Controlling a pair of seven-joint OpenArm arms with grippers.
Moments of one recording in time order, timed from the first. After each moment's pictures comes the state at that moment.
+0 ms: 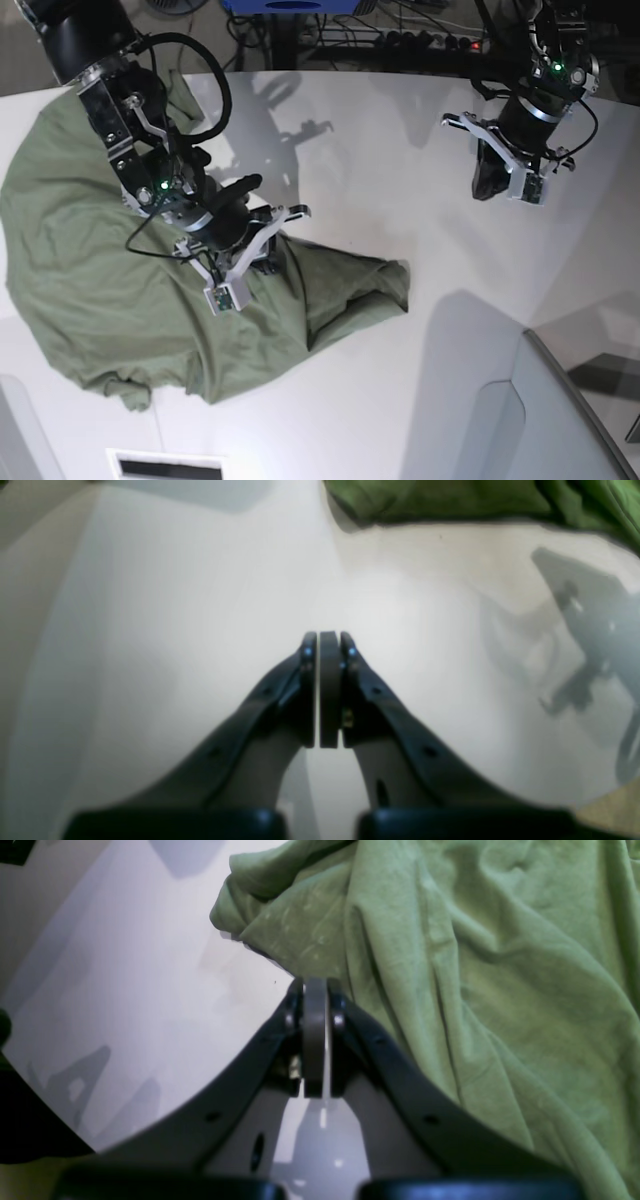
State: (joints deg) left arm 28.4 -12.0 -17.0 105.3 -10.8 -24.5 22.7; right arm 1.0 10.8 -26.2 89.9 28.7 -0.6 -31.6
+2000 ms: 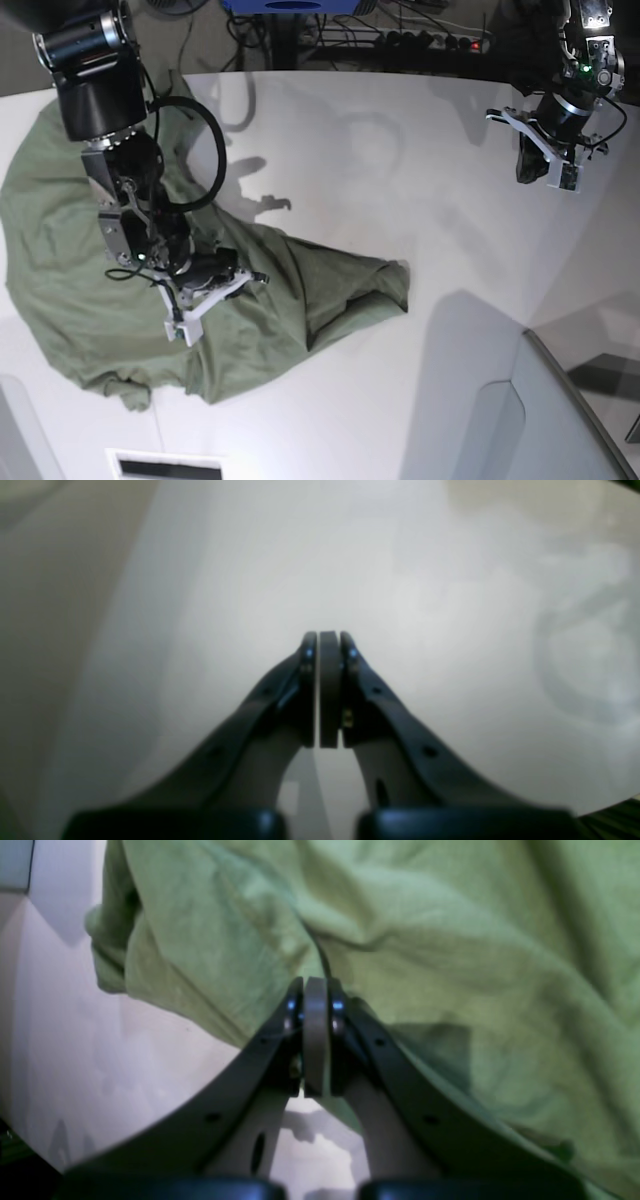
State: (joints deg) left arm 28.9 -17.4 -22.2 96.1 -10.6 -24.3 20.2; right arm 12.1 4.8 -11.8 67.4 33.5 -0.7 -38.7
